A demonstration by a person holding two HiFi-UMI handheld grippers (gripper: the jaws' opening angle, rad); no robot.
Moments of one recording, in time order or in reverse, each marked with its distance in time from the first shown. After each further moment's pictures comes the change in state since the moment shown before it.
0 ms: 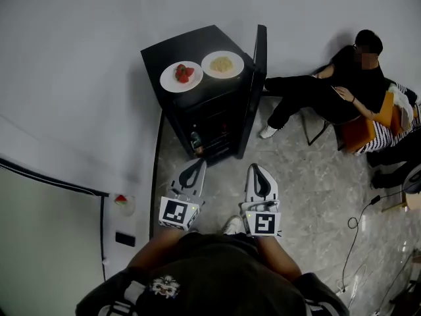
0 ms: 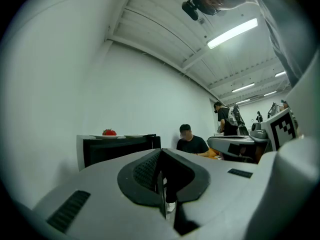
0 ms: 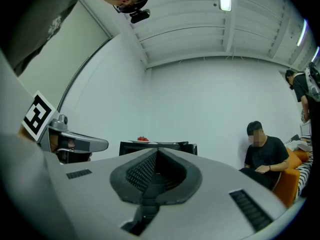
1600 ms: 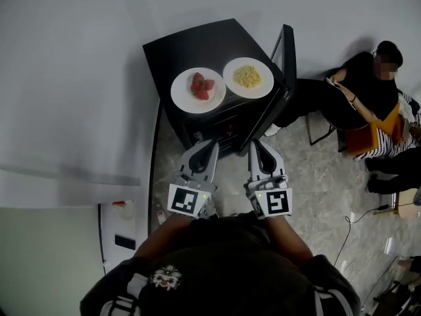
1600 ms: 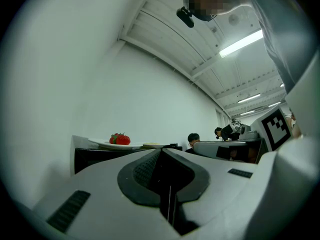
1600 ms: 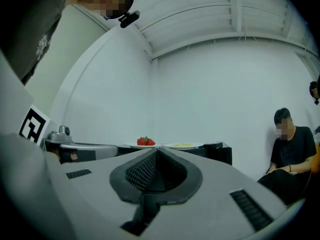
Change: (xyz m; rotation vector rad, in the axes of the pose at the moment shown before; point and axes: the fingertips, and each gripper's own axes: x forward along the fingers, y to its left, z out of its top) left arm 0.102 0.118 0.018 -0.119 -0.133 0.031; right arm 0.188 0.024 -0.015 0.038 0.056 0.166
